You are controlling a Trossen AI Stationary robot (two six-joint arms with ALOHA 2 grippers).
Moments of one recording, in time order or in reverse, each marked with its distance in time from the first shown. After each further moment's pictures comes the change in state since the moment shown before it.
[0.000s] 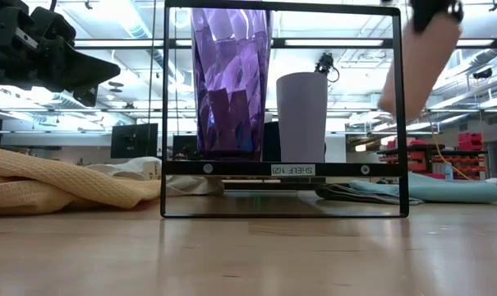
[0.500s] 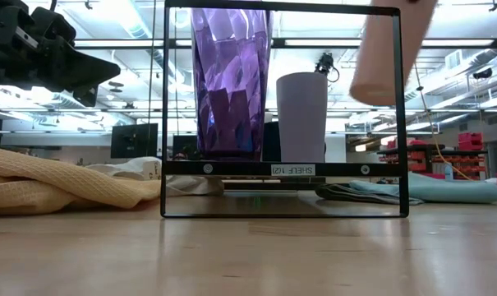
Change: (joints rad) left arm 0.000 0.000 0.000 0.005 0.000 -0.011; right arm 0.369 0.333 0.278 -0.022 0.050 -0.381
